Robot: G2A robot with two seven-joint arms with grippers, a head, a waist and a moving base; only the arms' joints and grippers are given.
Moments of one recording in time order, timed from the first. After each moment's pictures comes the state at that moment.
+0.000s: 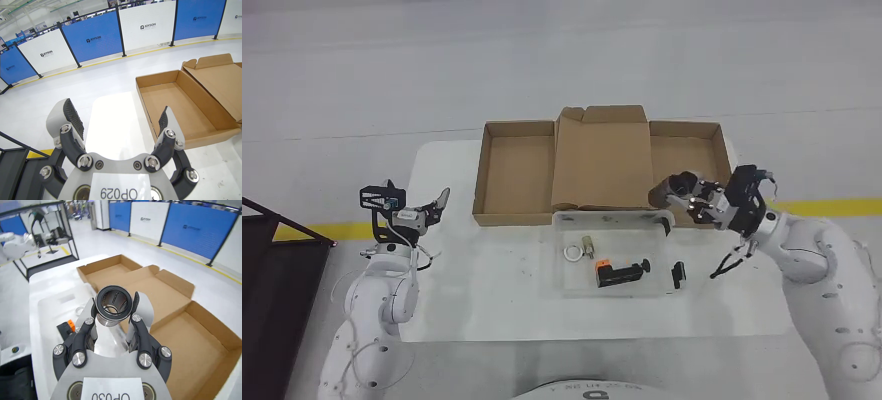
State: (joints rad) left arm 1.73 -1.15 -1.60 -1.80 1.33 0.00 0.00; right arm -1.51 -1.00 1.67 -1.63 -0.83 -0.92 0.24
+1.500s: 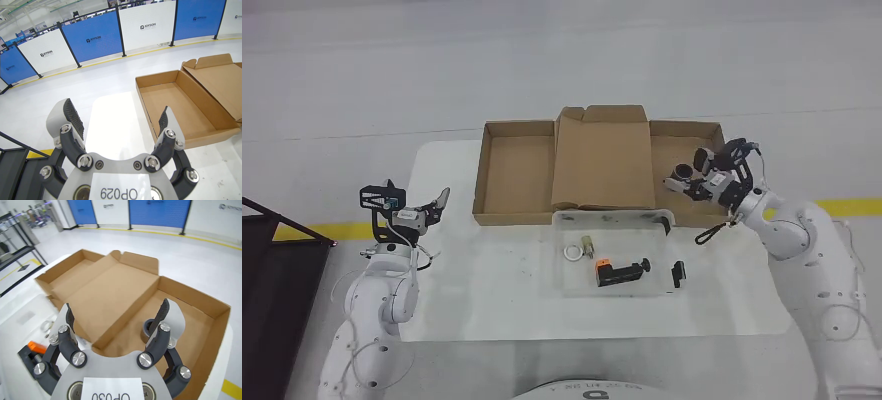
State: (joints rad) left arm 1.73 -1.15 -1.60 -1.80 1.33 0.00 0.00; right arm -1.41 -1.00 1.54 -1.51 -0.80 -0.83 0.33
